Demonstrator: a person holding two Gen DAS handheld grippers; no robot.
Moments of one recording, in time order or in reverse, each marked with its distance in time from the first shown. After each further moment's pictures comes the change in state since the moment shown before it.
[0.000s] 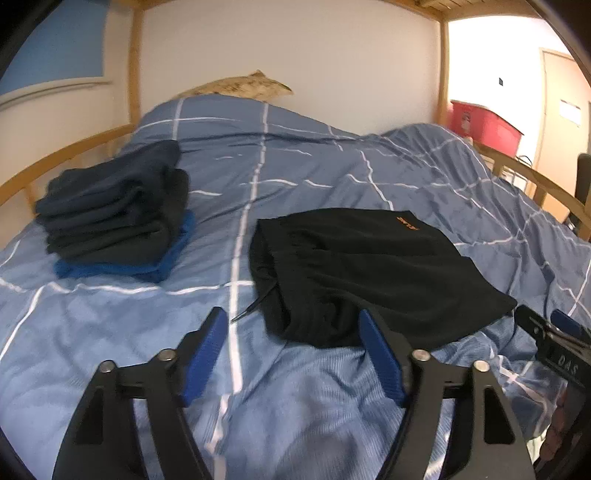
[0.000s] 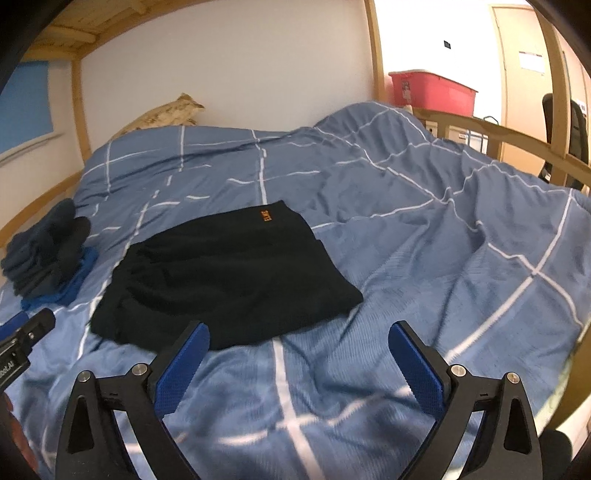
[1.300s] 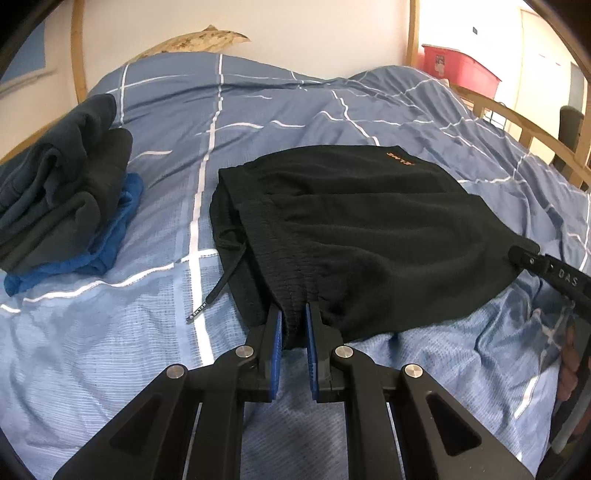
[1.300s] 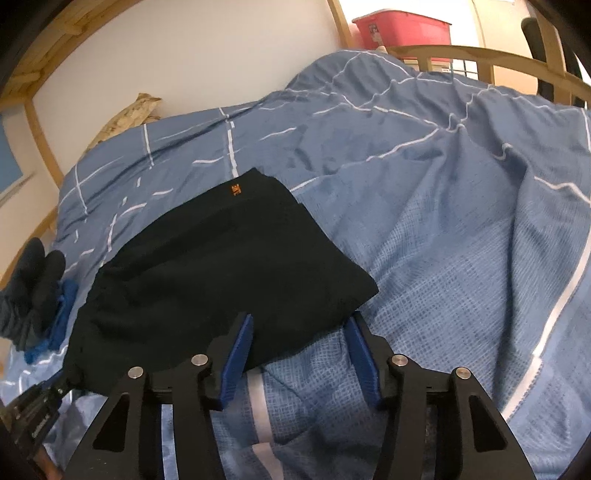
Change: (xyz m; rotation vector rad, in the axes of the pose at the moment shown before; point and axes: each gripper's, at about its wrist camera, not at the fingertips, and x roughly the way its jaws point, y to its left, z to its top) left arm 0.072 0.004 -0.009 0.119 0.191 -0.095; right arm 0.078 -0.023 -0.003 0.200 0.119 0.051
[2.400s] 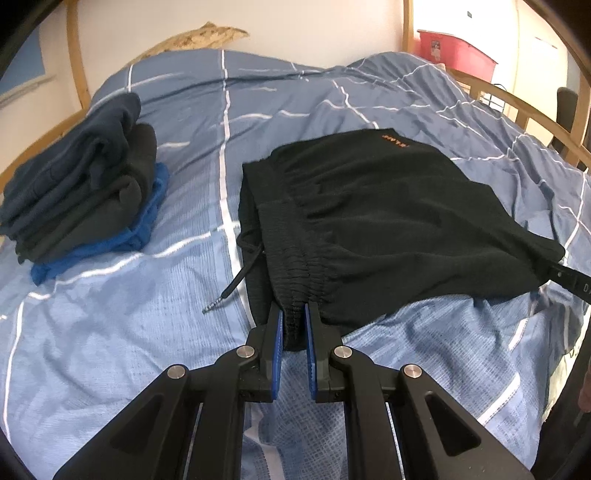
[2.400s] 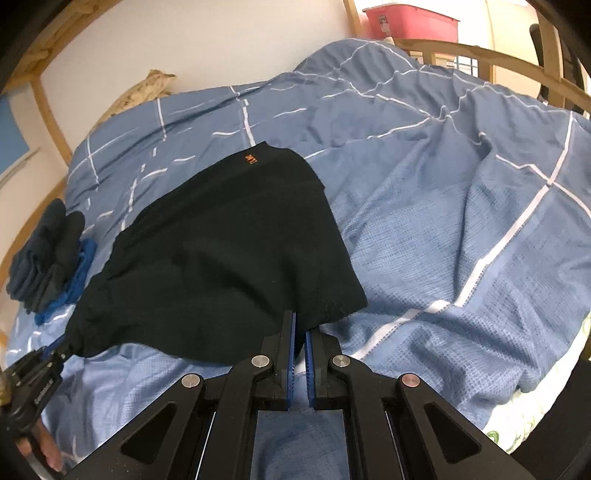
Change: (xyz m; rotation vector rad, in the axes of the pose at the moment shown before) left arm -0.040 0.011 -0.023 0.035 0.054 0.034; right arm -0.064 0.012 -0.036 -0.039 0.092 -0.023
